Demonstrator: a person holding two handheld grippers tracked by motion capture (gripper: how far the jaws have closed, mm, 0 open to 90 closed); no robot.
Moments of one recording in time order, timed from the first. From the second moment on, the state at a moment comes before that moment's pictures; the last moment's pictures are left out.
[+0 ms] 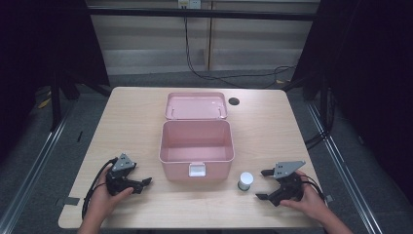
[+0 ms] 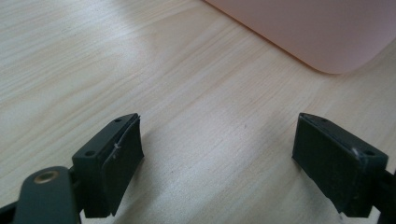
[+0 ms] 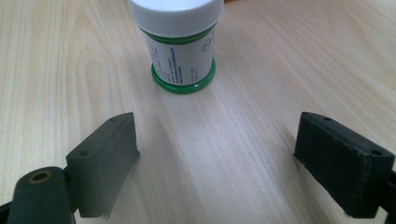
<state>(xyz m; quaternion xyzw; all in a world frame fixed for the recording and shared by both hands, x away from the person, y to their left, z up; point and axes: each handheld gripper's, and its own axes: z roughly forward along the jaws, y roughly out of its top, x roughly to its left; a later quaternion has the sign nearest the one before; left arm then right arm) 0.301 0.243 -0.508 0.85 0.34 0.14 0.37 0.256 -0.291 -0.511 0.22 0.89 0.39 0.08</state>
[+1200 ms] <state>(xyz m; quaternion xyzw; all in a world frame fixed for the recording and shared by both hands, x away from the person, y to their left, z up) 0.301 0.242 -0.508 0.85 0.34 0.14 0.37 0.287 -0.222 -0.445 0.22 0.95 0.20 -0.02</state>
